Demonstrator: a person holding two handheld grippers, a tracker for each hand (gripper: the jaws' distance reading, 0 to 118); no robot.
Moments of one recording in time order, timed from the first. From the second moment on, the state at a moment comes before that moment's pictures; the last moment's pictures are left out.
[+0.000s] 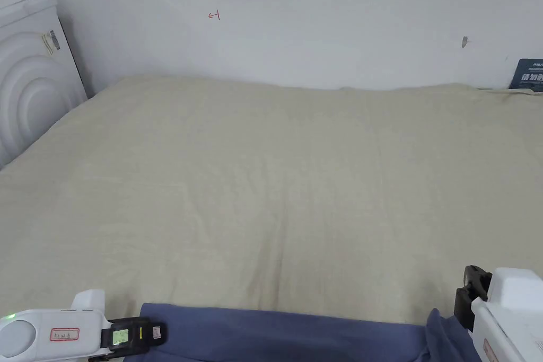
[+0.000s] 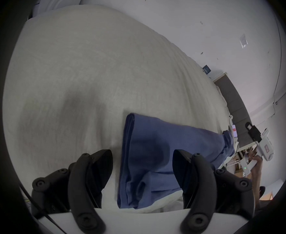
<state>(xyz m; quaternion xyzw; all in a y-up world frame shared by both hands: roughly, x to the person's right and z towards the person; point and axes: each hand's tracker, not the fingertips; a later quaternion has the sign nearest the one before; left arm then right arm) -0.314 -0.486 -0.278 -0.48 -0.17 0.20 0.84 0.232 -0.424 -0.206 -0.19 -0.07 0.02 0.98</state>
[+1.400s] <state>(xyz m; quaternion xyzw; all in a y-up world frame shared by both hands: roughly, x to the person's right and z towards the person) -0.347 -0.370 -0.257 -0.44 -0.10 0.11 0.88 0.231 -0.417 -0.216 -0.18 -0.05 0.03 0.98</state>
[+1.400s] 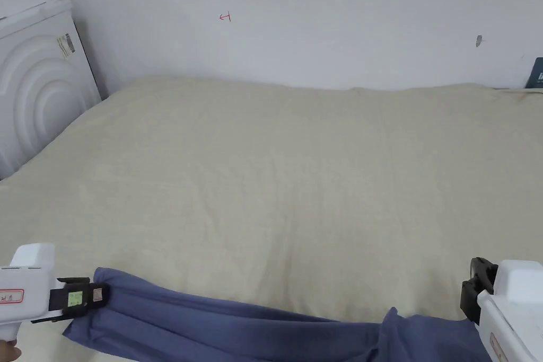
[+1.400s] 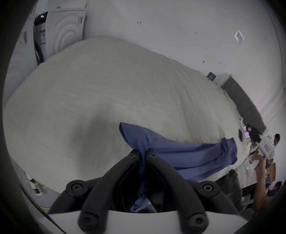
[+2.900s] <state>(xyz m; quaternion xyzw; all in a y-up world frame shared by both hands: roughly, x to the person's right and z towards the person) -0.144 -0.442 -0.286 -0.48 -0.25 0.19 0.82 0.238 -0.427 -0.199 -0.20 -0.05 0.03 0.98</state>
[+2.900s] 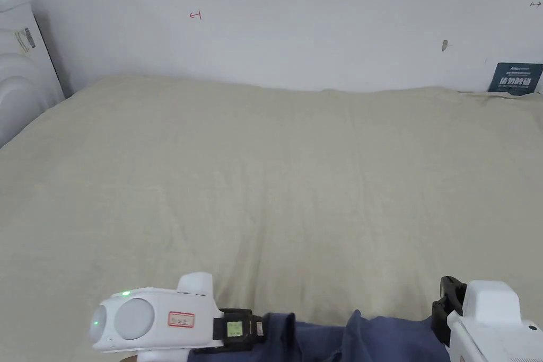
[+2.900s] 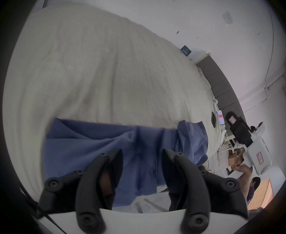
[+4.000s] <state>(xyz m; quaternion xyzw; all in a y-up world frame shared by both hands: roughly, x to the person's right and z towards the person) -0.200 -0.460 -0.281 -0.44 -0.27 0.29 0.81 0.234 -0.428 -0.198 -0.21 -0.04 0.03 0.98</state>
